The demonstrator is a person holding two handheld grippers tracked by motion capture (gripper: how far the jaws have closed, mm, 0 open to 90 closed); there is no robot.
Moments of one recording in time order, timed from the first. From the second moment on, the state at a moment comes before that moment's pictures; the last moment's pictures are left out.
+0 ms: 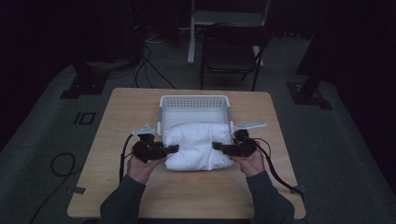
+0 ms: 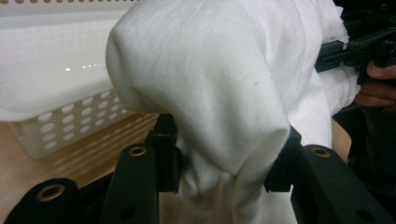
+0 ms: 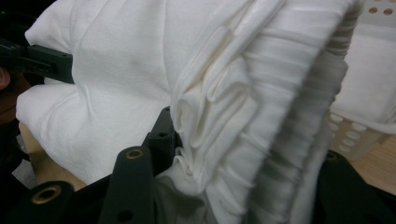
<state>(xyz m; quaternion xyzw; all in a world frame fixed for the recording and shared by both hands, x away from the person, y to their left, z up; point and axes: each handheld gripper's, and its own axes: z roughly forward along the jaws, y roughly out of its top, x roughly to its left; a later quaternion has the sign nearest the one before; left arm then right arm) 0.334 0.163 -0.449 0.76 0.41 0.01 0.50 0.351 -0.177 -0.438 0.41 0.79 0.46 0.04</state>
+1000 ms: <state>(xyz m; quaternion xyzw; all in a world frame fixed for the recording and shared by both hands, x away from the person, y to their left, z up) 0.352 0.167 -0.434 0.75 0.42 0.01 0.51 0.370 -0.174 -0.422 0.42 0.78 0.47 0.04</state>
